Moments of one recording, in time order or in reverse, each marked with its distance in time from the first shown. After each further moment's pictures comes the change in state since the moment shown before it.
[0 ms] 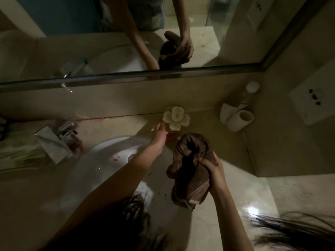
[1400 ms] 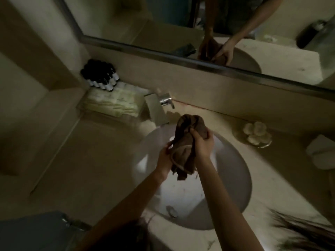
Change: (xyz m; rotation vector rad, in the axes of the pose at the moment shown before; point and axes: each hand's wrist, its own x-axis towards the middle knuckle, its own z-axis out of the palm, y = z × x) left_hand -0.138 -0.059 -0.220 -0.149 0.194 0.159; right_hand -0.023 0.066 0.268 -0.293 -0.059 0.021
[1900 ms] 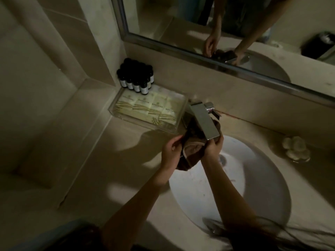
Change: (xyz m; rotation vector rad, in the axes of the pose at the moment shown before) left_hand 0.056 0.021 -0.135 -0.003 0.098 0.174; right_hand 0.004 0.045 0.130 0.162 0.183 0.001
